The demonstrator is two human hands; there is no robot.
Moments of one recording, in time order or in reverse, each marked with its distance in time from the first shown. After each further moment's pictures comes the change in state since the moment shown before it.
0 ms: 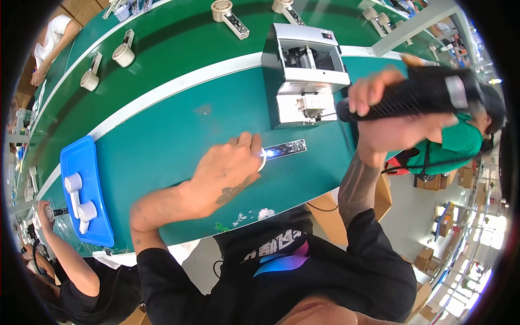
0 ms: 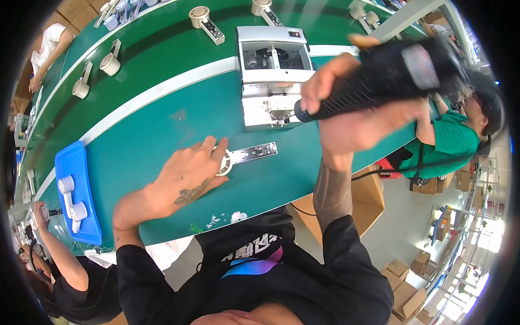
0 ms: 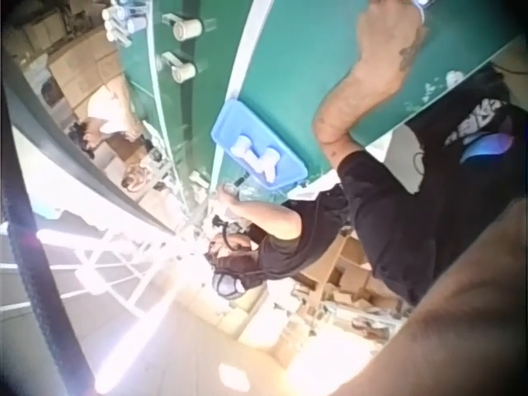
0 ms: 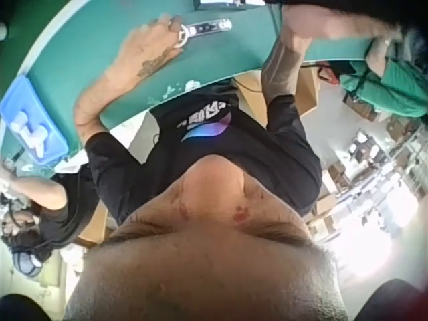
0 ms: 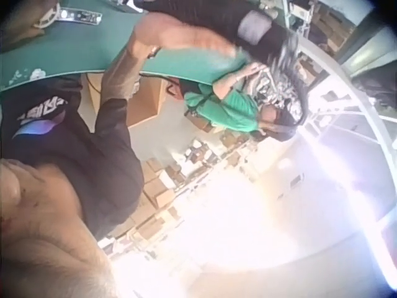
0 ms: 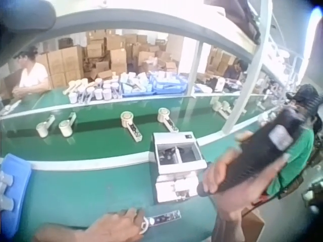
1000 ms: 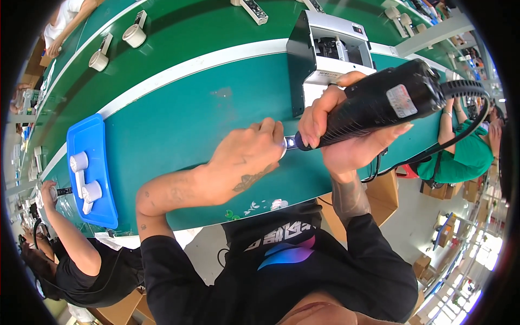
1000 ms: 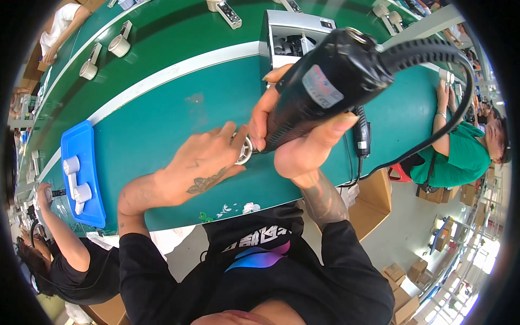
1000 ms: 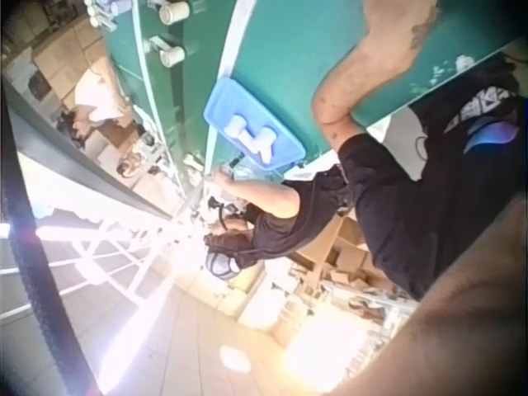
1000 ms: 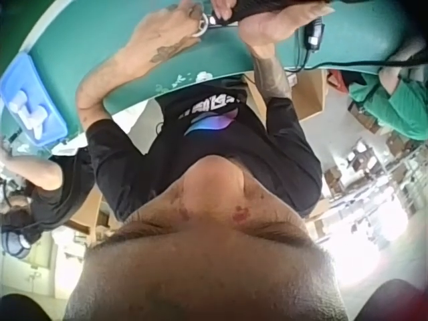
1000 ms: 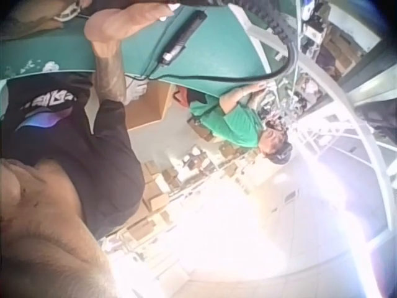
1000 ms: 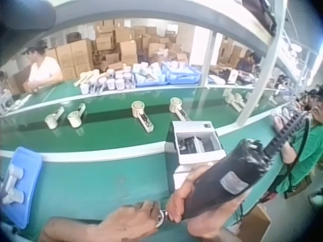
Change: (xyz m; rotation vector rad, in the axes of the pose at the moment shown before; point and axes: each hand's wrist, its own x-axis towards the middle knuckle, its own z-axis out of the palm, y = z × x) left_hand -0.004 -0.002 0.002 -0.065 0.027 -0.016; right_hand -0.058 0.051 0.048 -0.016 -0.099 0.309
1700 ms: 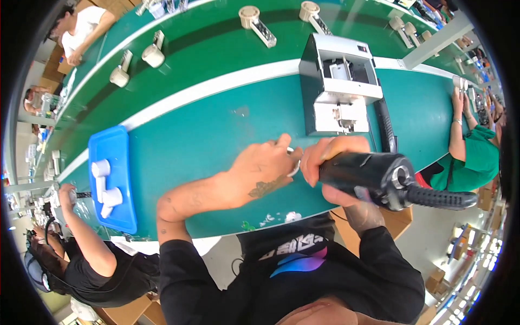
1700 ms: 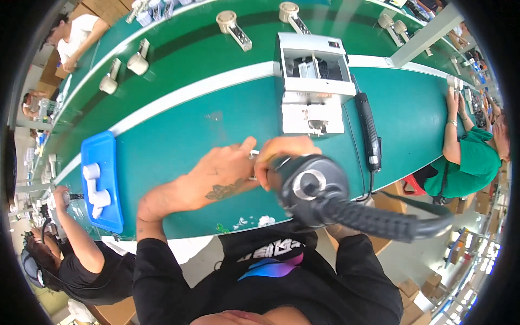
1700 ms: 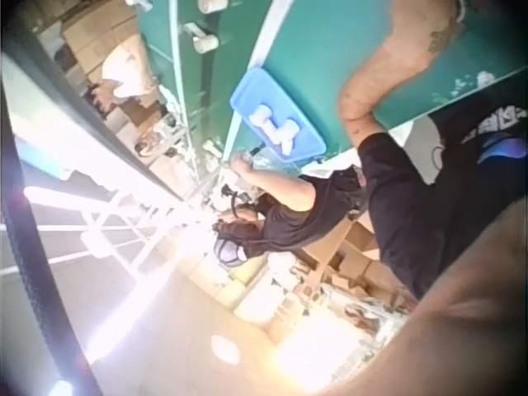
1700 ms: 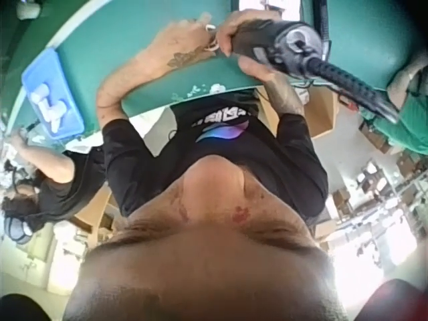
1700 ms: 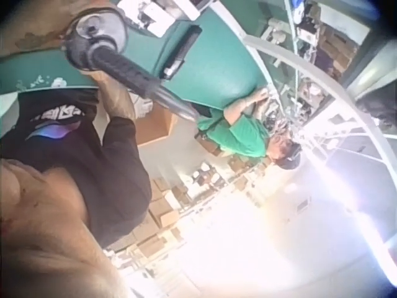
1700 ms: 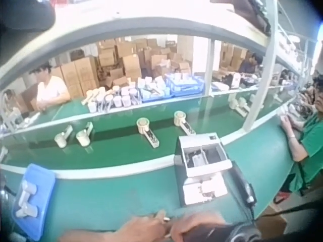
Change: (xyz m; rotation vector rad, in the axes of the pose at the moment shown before) left_hand -0.004 -0.013 0.003 -0.115 0.055 0.054; right_hand -0.023 -0.002 -0.011 -0.163 -0.389 -0.028
